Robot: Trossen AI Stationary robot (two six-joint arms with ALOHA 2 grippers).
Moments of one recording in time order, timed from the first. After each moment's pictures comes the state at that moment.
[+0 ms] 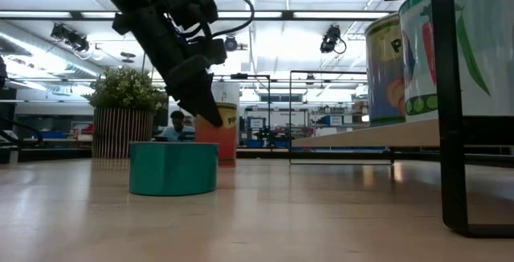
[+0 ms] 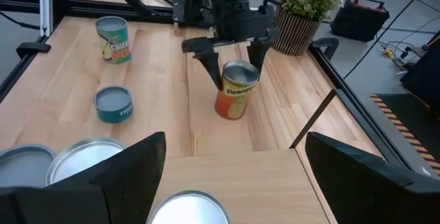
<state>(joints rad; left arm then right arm) 0.09 1.54 0.82 -0.17 -0.18 -0.14 0.52 0.80 0.76 -0.49 0.65 0.18</state>
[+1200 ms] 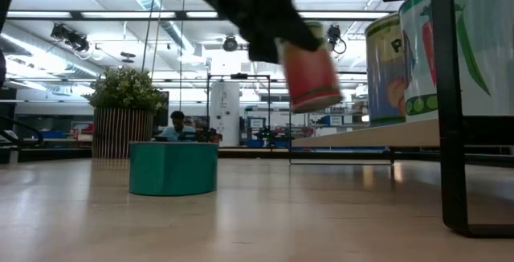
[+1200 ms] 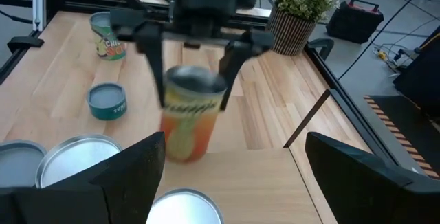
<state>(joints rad) -0.07 1.78 1.26 -0.10 -0.04 -0.11 0.52 0.80 0.76 -0.50 0.66 0.16</state>
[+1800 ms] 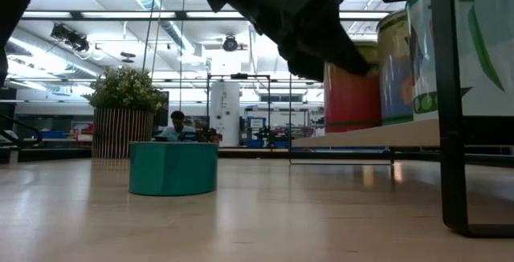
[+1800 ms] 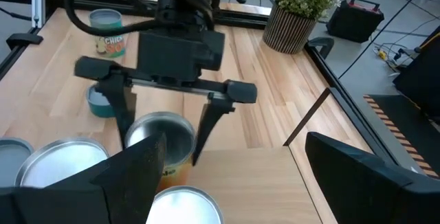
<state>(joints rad) -0.09 2.02 1.48 -0.13 0.03 0.02 0.52 0.80 0.76 -0.51 0.66 0.16</state>
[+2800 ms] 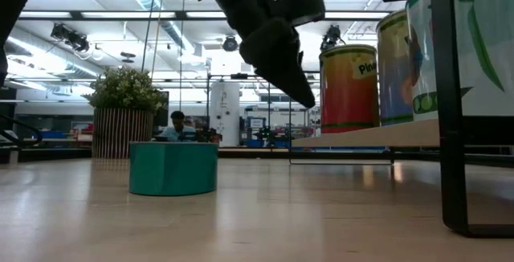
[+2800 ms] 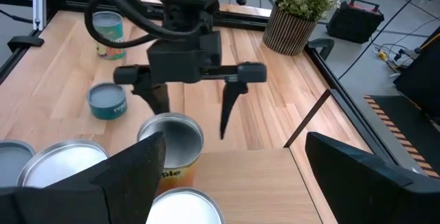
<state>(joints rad) -0.09 1.98 1.48 -0.40 -0.18 0.22 0.52 0.80 0.76 -0.50 0.66 0.16</state>
